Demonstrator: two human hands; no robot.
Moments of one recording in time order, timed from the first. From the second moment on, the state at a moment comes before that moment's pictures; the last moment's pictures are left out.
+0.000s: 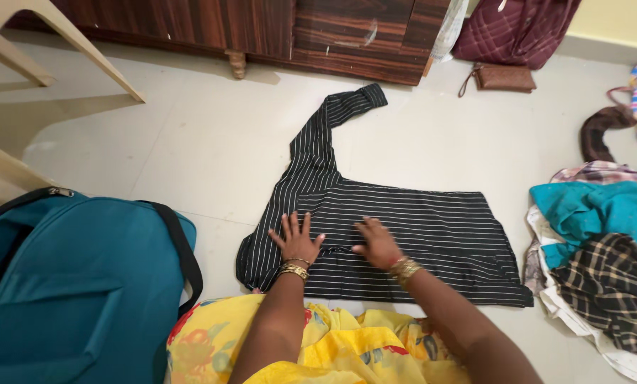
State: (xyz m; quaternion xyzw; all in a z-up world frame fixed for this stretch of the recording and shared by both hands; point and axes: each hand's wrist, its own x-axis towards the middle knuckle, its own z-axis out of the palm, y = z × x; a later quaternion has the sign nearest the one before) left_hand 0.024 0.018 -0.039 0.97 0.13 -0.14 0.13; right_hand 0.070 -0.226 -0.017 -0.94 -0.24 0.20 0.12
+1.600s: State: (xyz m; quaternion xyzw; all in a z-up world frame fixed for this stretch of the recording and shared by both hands) left_hand 0.016 0.015 -0.039 0.97 0.17 -0.18 0.07; right_hand 0.400 -0.096 -0.082 -0.53 0.04 0.31 0.79
